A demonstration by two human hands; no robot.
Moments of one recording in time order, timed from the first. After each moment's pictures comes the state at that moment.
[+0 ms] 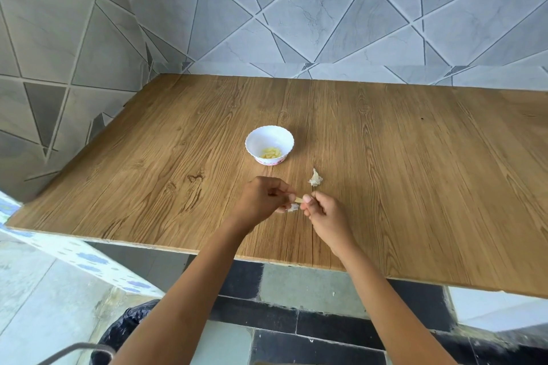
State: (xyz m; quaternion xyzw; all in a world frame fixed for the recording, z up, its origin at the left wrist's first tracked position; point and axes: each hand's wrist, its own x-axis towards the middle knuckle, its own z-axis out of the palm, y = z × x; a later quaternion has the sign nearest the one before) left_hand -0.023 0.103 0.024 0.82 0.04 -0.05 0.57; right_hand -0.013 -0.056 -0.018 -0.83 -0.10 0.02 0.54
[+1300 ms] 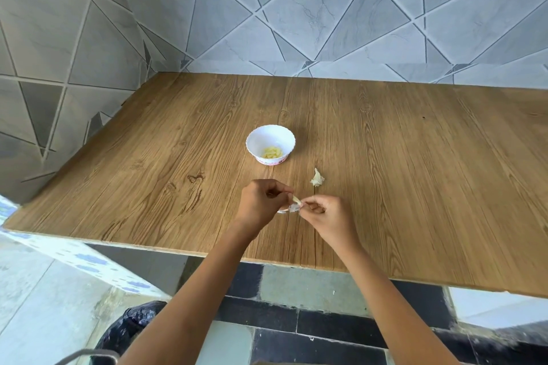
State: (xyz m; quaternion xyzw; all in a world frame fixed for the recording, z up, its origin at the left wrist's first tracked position) left_hand -0.027 0.098 0.017 0.82 0.10 0.03 0.57; right_hand -0.010 -0.058 -0.022 -0.85 -0.15 -0.07 0.50
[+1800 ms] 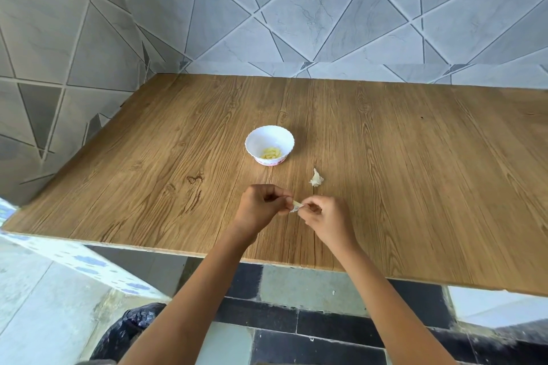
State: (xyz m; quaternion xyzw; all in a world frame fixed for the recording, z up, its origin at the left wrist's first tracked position) left_hand -0.033 0.099 0.014 0.75 0.08 -0.01 0.66; right_hand -0.010 -0.057 -0.023 -0.86 -0.18 -0.10 0.46
